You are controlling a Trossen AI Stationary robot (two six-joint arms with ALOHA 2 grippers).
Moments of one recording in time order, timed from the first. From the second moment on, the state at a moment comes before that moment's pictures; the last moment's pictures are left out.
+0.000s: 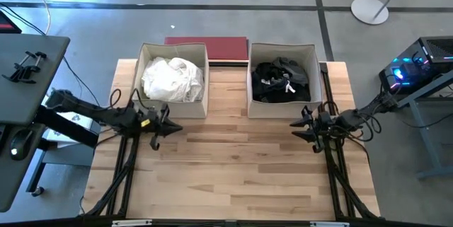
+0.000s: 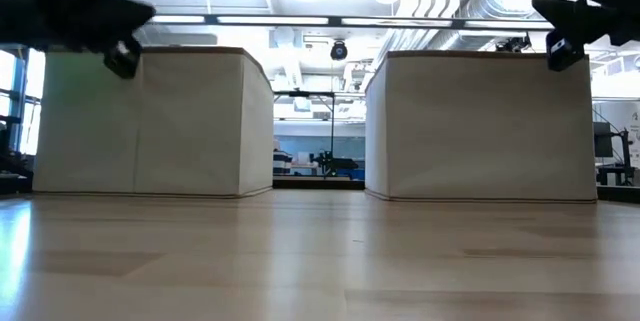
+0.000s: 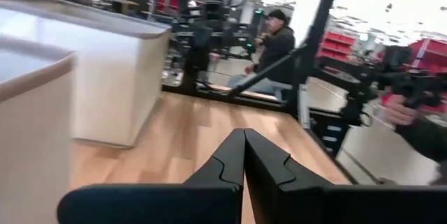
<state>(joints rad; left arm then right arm) -0.27 0.39 0.03 0.41 -0.19 -0.20 0.46 0.04 0.01 0.21 0.36 0.13</state>
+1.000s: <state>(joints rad) 0.19 0.38 0.01 0.28 0.26 -0.05 0.44 0.00 0.17 -0.14 0.49 -0.01</state>
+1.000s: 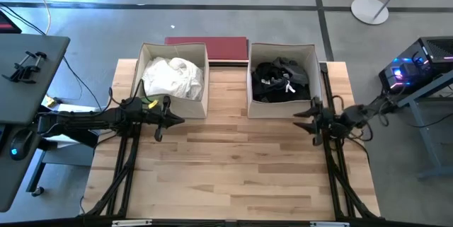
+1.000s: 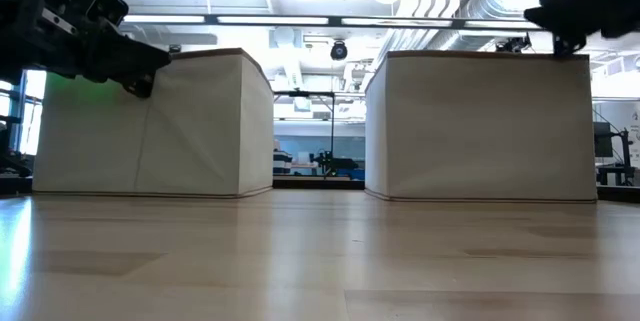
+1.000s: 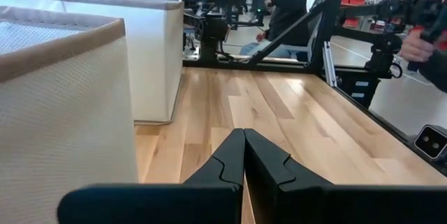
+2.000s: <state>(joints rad) 0.19 0.38 0.01 0.28 0.26 0.00 0.00 0.01 0.01 0.03 -0.08 0.16</state>
